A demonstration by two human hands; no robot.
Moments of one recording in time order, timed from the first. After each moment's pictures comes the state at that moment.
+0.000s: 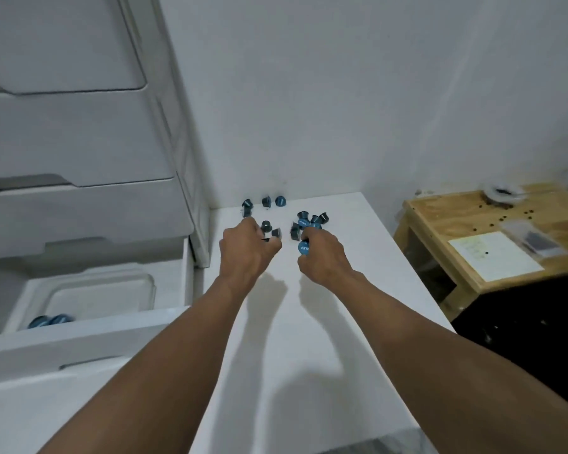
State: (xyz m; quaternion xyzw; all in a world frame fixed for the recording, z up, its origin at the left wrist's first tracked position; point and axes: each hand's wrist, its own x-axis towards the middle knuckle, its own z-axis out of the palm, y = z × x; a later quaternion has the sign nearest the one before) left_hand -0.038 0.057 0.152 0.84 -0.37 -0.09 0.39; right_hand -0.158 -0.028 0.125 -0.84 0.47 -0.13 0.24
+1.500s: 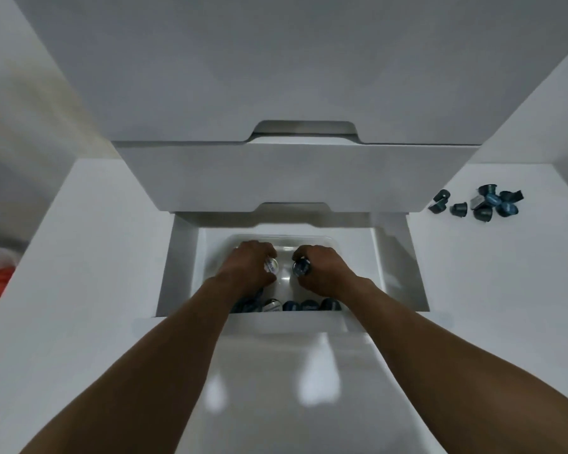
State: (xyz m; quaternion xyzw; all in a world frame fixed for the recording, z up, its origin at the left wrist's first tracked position) left_hand 0.357 0.270 0.037 0.84 -0.46 -0.26 0.12; right_hand 0.222 0.162 0.025 -0.89 0.33 0.09 0.30
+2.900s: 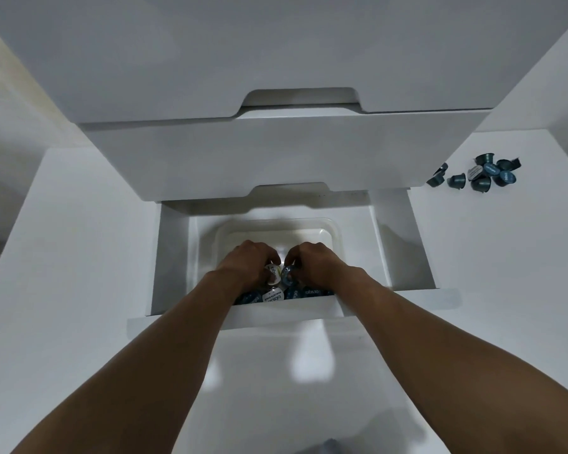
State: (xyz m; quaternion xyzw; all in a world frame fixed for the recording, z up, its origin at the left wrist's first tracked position) left_hand 0.361 0.266 0.005 0.80 -0.50 -0.33 0.03; right_hand 0.228 0.170 -0.006 -0.87 0.33 0.14 0.33
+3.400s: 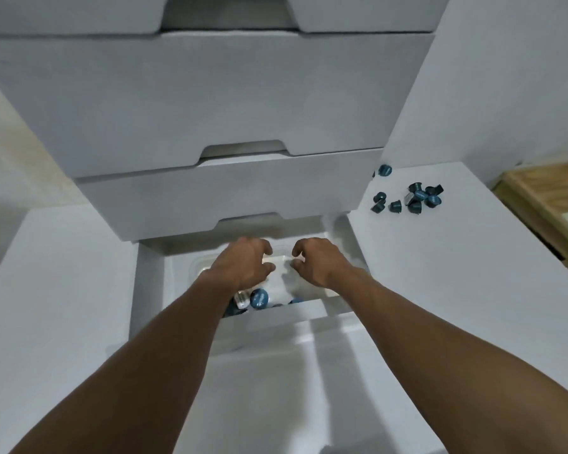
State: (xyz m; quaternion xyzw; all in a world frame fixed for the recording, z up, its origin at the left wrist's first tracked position) left_hand 0.320 0.239 0.080 0.79 -0.56 -0.22 0.08; right_hand 0.169 0.151 0.069 -0.87 0.43 0.01 0.23
